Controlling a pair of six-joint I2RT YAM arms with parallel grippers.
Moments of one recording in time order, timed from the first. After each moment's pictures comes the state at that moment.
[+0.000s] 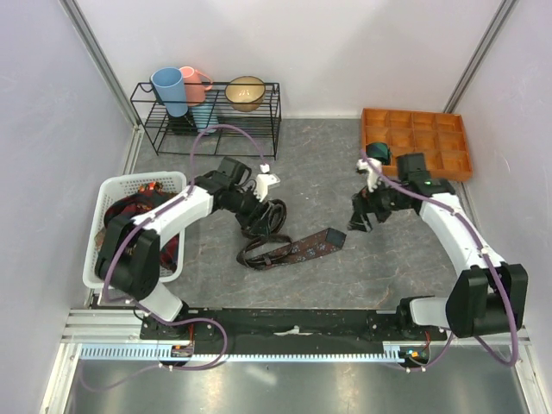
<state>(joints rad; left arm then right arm) -0.49 1.61 1.08 -0.56 0.56 0.34 0.04 1.30 1.02 -0.83 -0.69 -0.46</state>
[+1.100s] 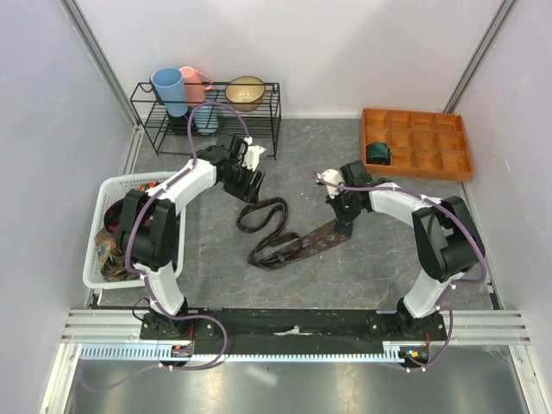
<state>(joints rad) -0.36 1.83 1.37 -0.63 0.26 0.17 0.39 1.74 1.02 -0.41 -0.20 -0.34</state>
